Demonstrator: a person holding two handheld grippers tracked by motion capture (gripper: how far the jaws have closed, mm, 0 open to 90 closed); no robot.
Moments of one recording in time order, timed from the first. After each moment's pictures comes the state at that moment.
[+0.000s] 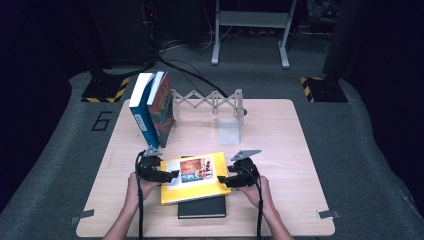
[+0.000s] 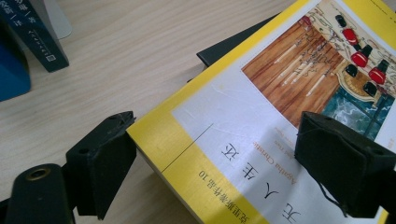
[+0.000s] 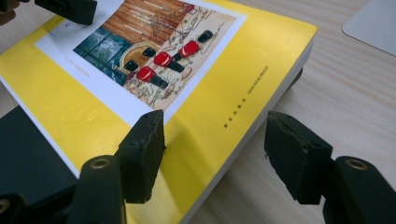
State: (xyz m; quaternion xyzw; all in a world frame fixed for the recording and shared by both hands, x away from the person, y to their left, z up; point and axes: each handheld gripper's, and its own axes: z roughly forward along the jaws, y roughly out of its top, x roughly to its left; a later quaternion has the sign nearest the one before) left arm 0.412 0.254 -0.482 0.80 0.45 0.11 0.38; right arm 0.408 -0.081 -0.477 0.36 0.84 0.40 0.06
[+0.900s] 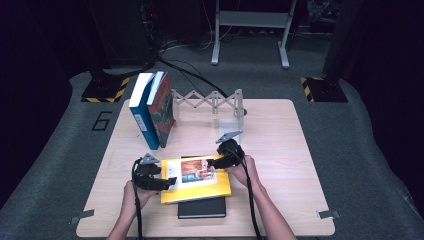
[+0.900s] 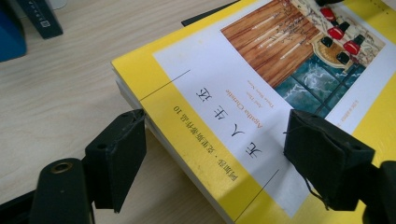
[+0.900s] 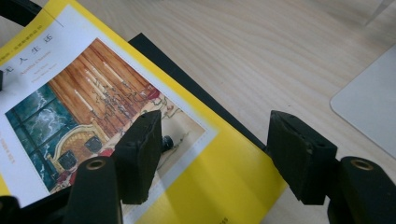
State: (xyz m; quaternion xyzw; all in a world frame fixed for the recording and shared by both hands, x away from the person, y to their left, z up) left arm 0.386 0.255 -0.480 0.80 0.46 0.09 0.38; right arm 0.469 -0.041 -0.470 0.32 0.87 0.37 0.08
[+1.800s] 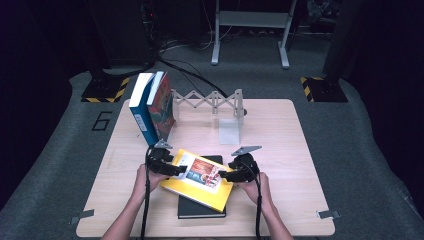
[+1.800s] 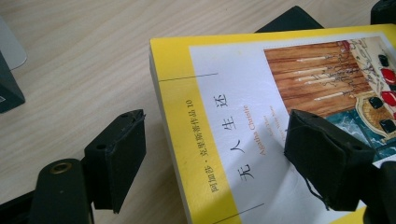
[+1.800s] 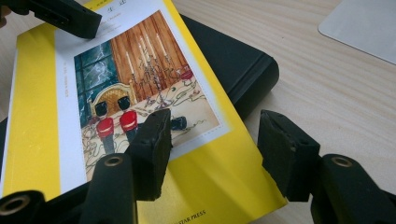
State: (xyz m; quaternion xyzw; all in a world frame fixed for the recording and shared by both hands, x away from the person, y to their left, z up) left arm 0.437 0.230 -0.476 0.83 0.43 0.08 0.35; right arm 0.417 -0.082 -0.475 0.39 0.83 0.39 0.06
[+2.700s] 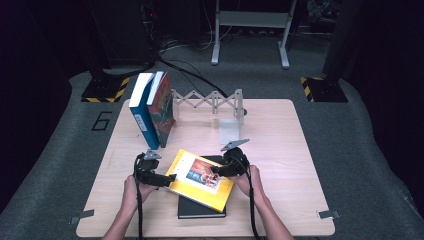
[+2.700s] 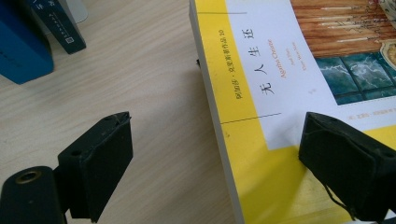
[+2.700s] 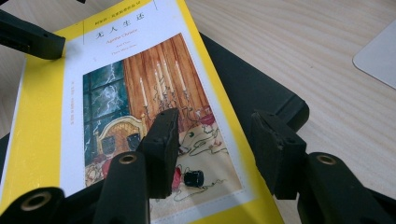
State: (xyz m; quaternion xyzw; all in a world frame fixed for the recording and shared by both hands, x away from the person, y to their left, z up) left arm 0.401 0.254 -0.478 0.82 0.45 0.13 0.34; right arm 0.438 -0.054 -0.471 0.35 0.85 0.38 0.05
